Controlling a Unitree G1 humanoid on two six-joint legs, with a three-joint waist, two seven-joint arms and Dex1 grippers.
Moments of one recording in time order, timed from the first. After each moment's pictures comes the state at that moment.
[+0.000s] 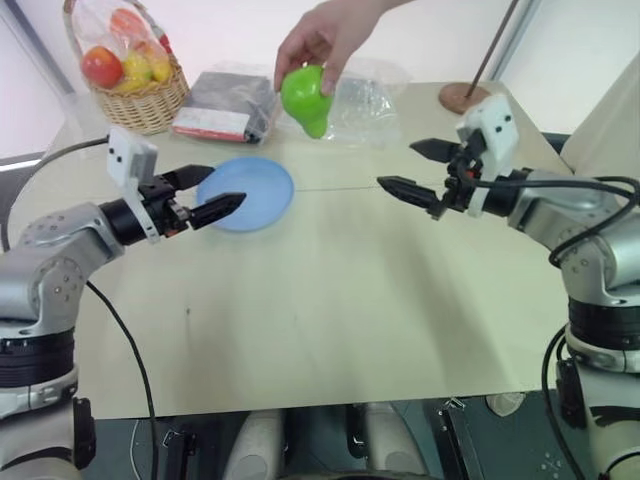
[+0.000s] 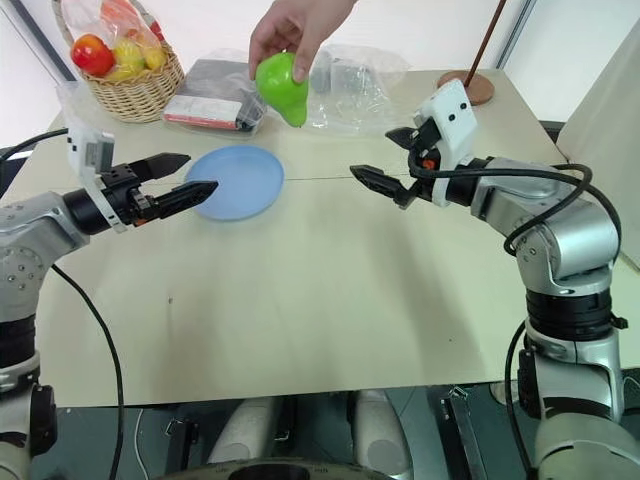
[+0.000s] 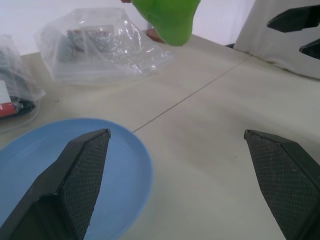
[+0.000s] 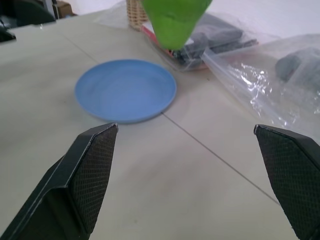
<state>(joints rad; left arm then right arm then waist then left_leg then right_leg) -0.47 0.75 0.26 -0.18 -0.71 0.75 -0.77 -0.74 -0.65 -0.05 -0.24 0.54 0.87 0.63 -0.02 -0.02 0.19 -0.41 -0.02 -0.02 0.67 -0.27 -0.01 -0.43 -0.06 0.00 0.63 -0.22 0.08</state>
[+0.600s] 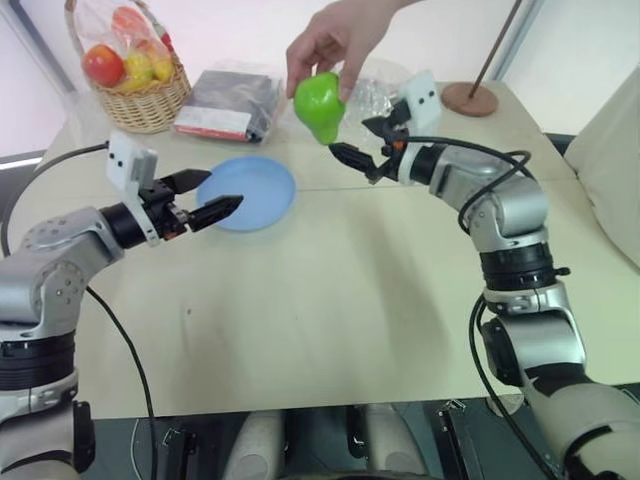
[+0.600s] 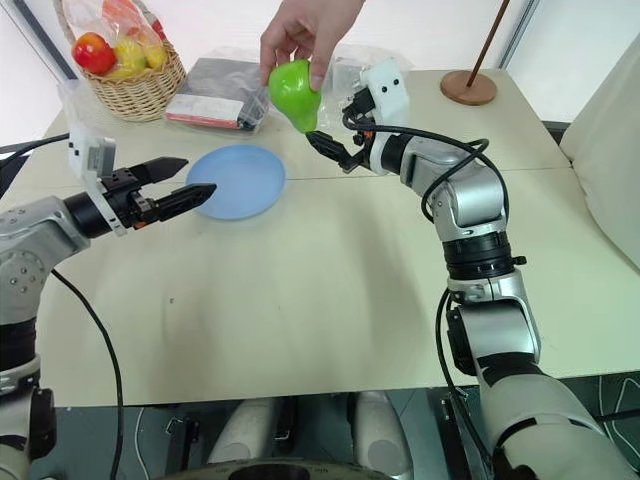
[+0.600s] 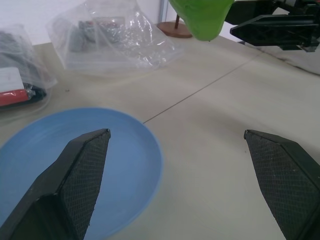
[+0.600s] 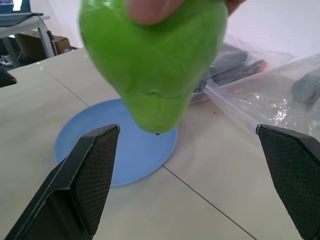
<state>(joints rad) -0.45 0.75 0.27 -0.19 -0.71 0.75 -0.75 -0.98 -0.37 0.05 0.24 0.36 0.63 0.59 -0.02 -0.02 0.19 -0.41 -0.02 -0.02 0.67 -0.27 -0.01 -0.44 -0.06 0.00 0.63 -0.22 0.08</state>
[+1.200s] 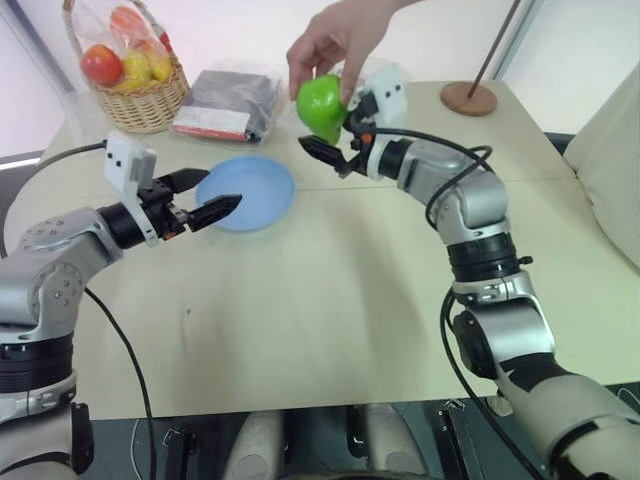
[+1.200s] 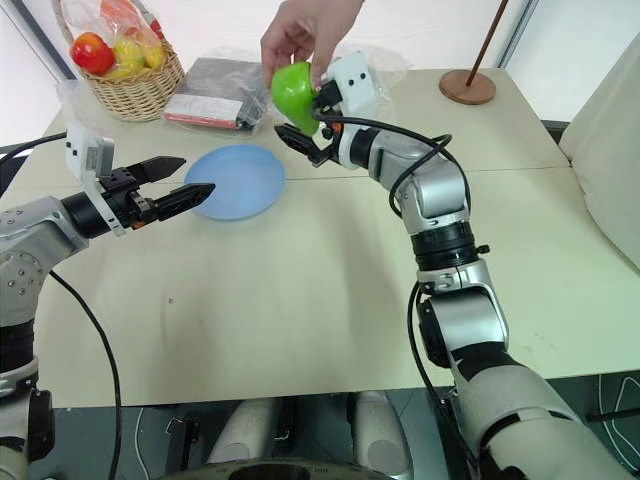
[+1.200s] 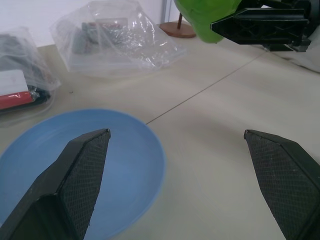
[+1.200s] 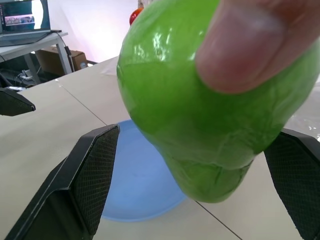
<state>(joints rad) -0.45 0.75 0.27 -0.20 -0.71 0.75 -0.74 -1.03 -0.25 0.05 0.30 0.32 0.60 0.57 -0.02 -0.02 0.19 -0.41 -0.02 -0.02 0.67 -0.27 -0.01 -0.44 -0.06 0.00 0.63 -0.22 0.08</state>
